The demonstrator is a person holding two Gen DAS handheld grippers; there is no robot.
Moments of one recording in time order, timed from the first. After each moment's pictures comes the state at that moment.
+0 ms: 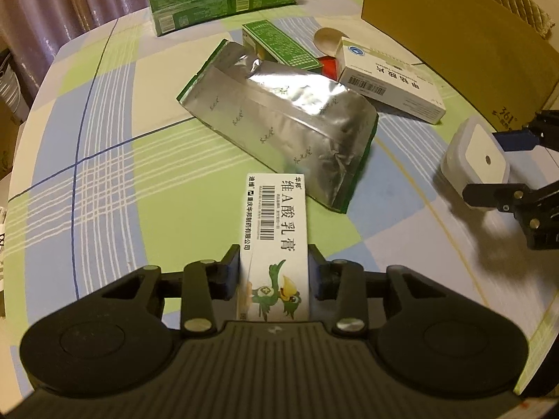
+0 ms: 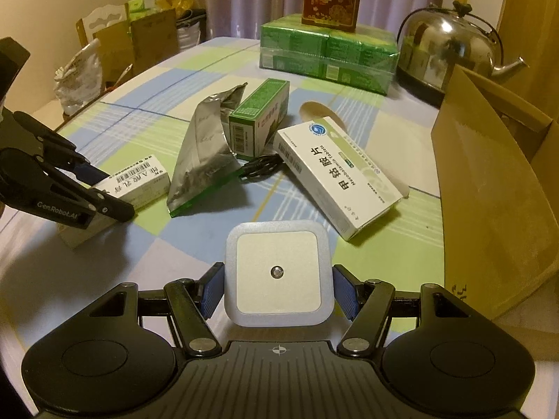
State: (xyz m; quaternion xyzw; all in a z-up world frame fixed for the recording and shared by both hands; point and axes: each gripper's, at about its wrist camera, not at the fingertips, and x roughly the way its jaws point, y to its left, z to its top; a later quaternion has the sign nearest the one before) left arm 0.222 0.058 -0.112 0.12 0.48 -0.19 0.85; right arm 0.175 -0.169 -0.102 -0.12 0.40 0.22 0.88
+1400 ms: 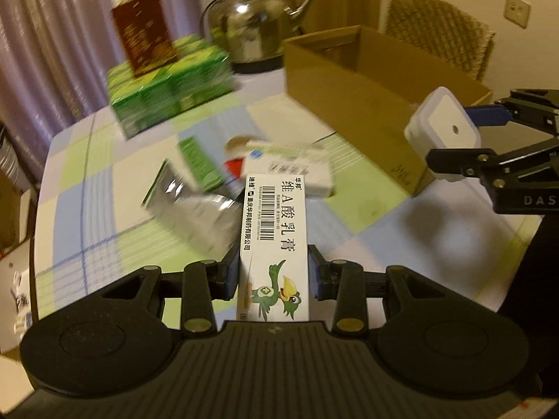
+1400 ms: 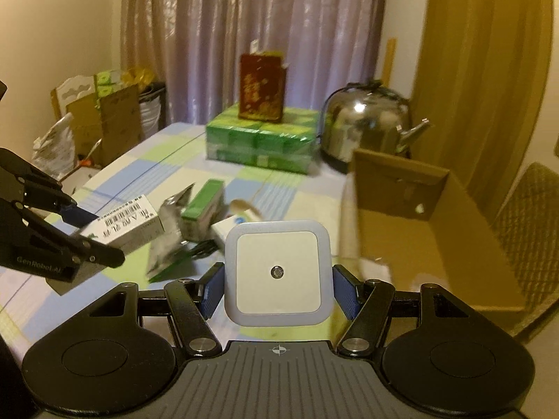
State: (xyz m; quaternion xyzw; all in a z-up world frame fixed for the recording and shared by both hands) left arm 0.155 -0.028 0.008 0.16 0.40 -0.24 0.87; right arm 0.118 -0.239 0.016 -0.09 0.30 0.16 0.94
